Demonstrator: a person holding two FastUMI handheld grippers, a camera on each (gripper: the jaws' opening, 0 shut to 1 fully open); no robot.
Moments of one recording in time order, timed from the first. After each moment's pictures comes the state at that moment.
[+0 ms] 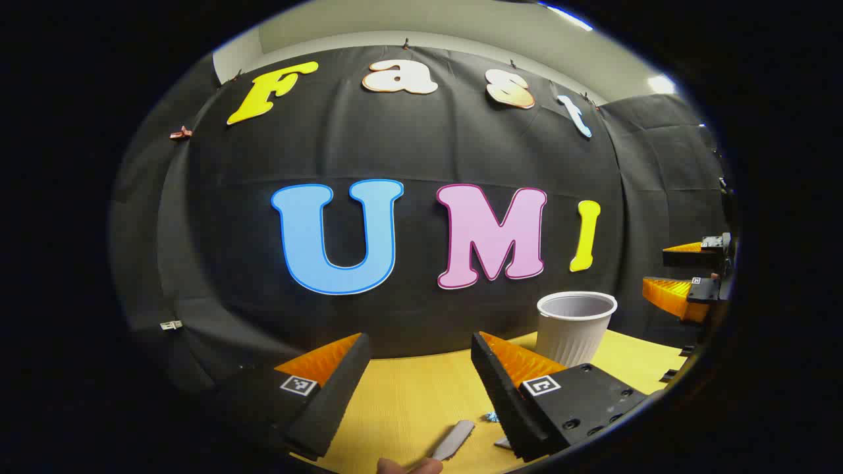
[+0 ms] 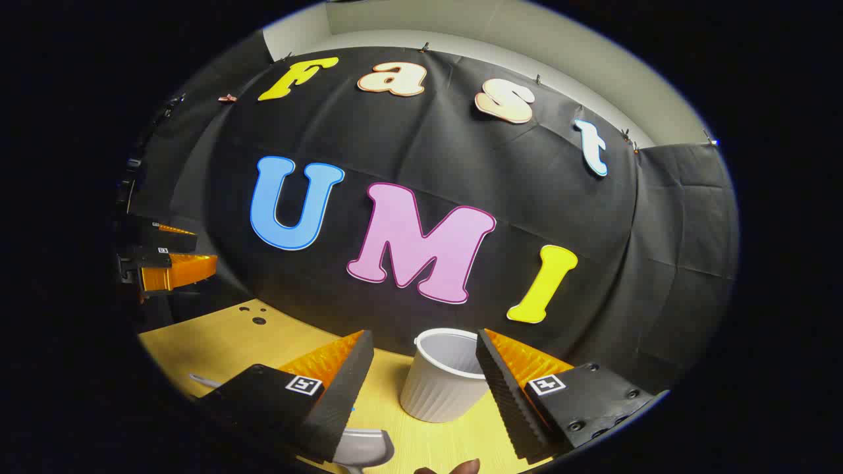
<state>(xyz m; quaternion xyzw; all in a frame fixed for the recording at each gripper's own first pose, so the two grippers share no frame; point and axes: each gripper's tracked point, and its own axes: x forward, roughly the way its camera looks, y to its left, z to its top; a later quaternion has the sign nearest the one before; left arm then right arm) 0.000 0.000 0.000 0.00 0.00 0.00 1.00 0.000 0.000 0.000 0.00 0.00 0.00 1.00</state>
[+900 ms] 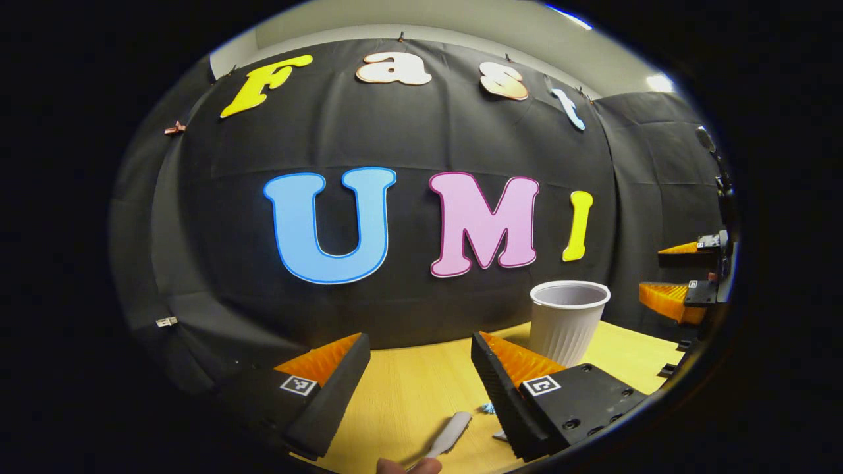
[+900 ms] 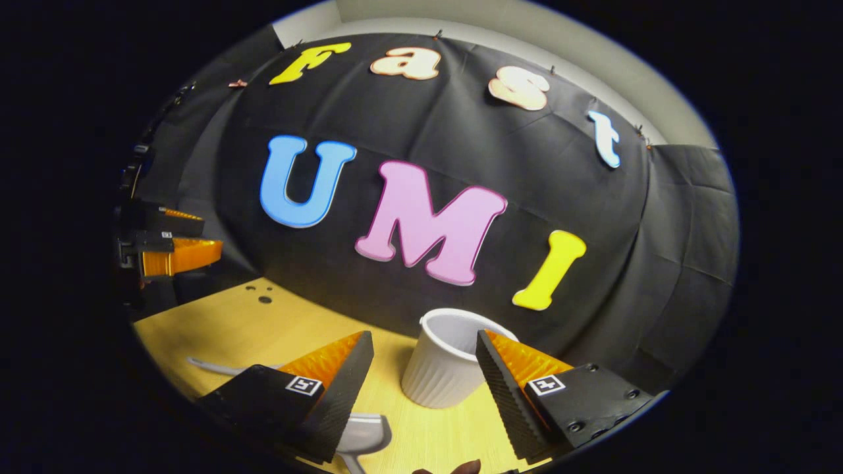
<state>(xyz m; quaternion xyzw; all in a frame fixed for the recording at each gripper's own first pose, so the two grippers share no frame) 0.006 -0.001 -0.013 0.01 0.03 -0.02 1.00 -0.007 0.019 -0.045 -0.01 0.08 0.04 1.00</state>
